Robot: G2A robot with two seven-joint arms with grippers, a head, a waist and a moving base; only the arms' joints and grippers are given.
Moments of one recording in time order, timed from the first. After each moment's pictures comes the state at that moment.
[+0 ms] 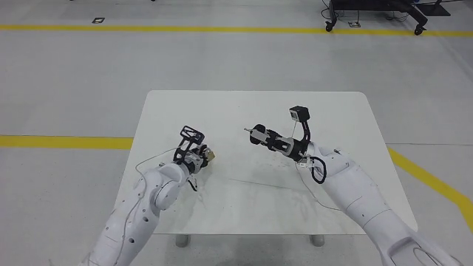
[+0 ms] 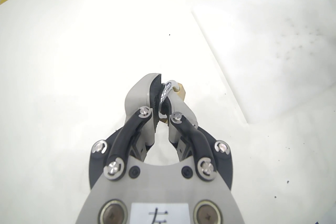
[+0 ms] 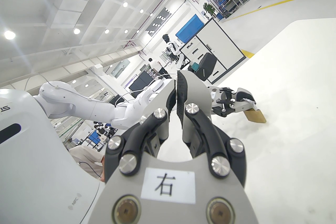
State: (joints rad) left arm 1.29 -1.17 -1.08 -1.49 1.06 -0.15 -0.48; right arm -1.03 -1.18 0.92 -1.05 0.34 -1.01 0.69
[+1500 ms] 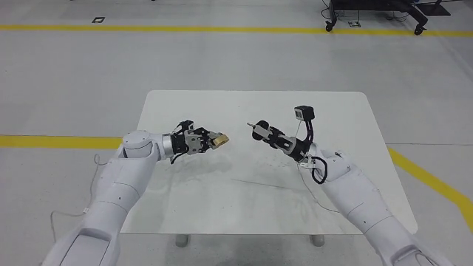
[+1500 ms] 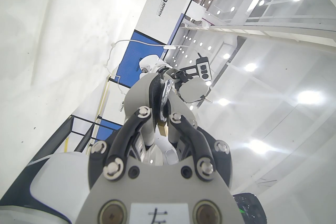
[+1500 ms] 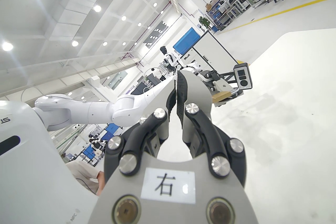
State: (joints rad) left arm 0.85 -1.28 -1.10 -0.76 -0.56 0.20 -1.24; right arm -1.09 -1.18 0.97 -1.13 0.28 -0.96 0.59
